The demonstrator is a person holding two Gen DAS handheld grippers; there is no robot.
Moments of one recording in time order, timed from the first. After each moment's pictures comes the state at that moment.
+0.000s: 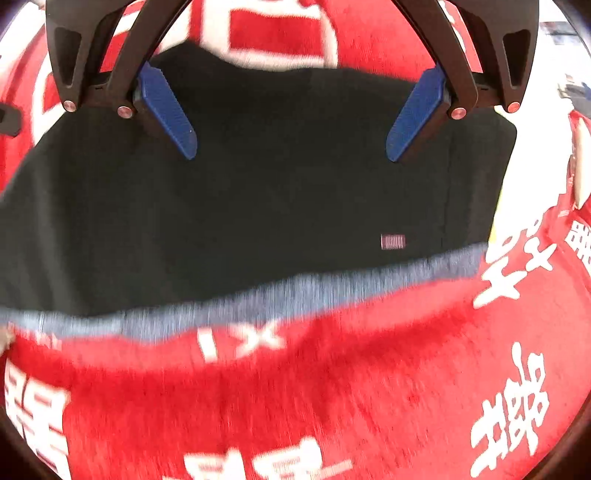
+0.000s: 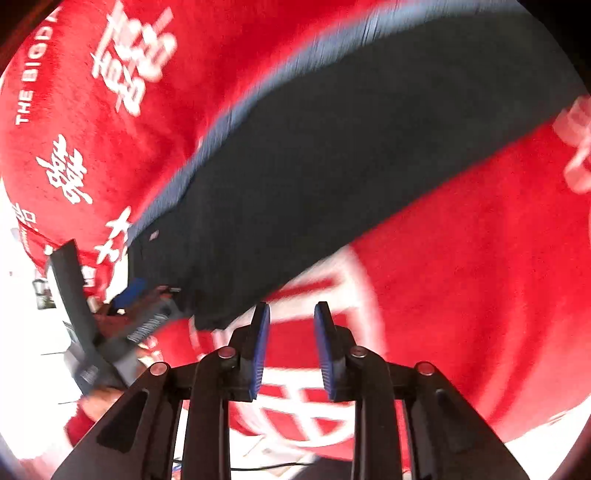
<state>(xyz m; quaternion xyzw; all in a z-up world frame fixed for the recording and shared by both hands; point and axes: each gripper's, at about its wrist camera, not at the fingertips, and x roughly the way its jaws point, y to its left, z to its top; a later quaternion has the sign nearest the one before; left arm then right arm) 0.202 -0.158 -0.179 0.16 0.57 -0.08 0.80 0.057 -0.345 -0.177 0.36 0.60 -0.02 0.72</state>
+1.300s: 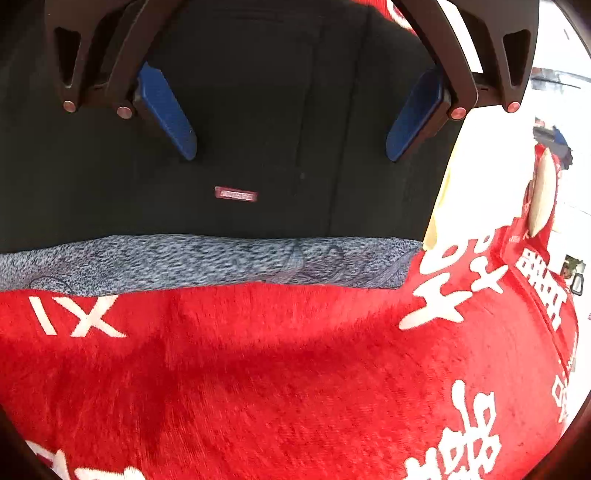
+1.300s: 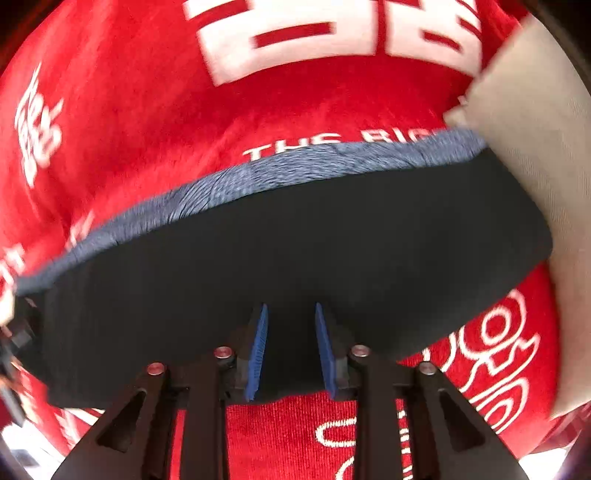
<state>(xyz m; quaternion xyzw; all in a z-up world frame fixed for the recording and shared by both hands) 0.278 -0.077 -0.222 0.19 0.58 0.06 0.79 0.119 -0.467 -0.182 0.14 0.58 -0.15 0.79</state>
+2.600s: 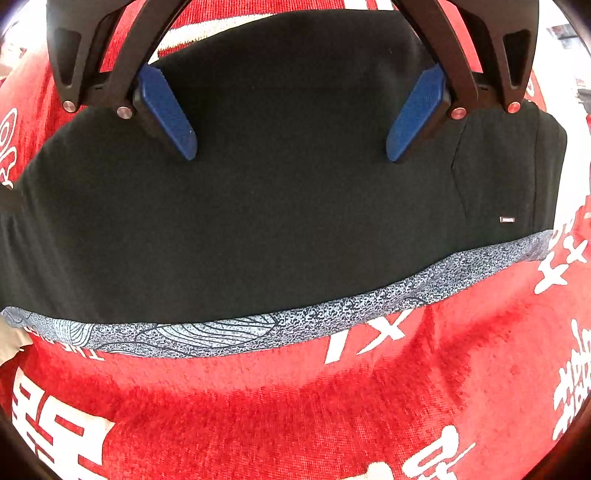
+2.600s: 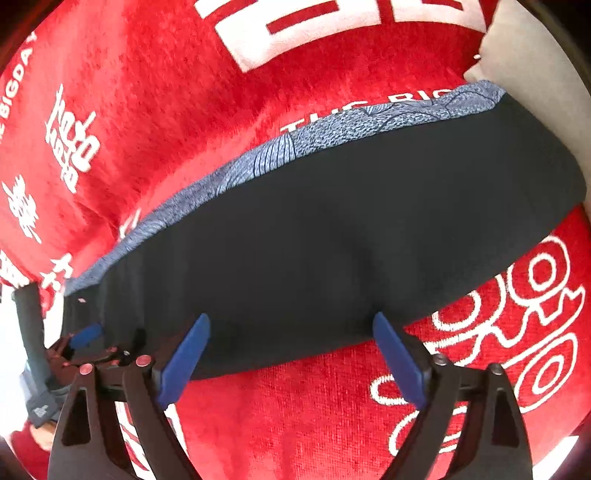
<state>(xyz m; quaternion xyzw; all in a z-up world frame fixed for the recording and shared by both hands) 0.208 -0.255 -0.214 0.15 0.62 -0.10 0.76 0.083 -0.473 -0.180 0.27 0.56 -0.08 0.78</state>
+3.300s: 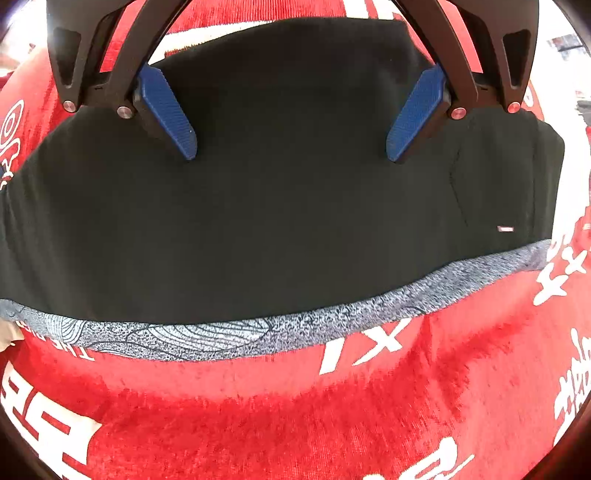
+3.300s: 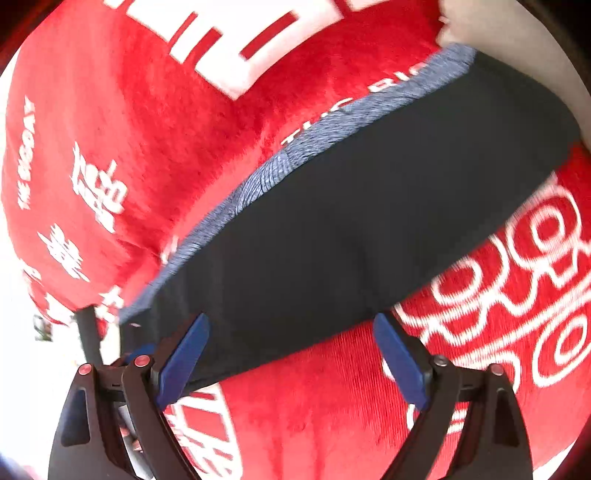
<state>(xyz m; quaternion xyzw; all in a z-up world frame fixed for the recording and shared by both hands) 0.219 -0.257 -0.213 0.15 0.64 -0.08 0.75 0.055 -0.503 -0.166 0.39 0.52 -0.05 0.75</state>
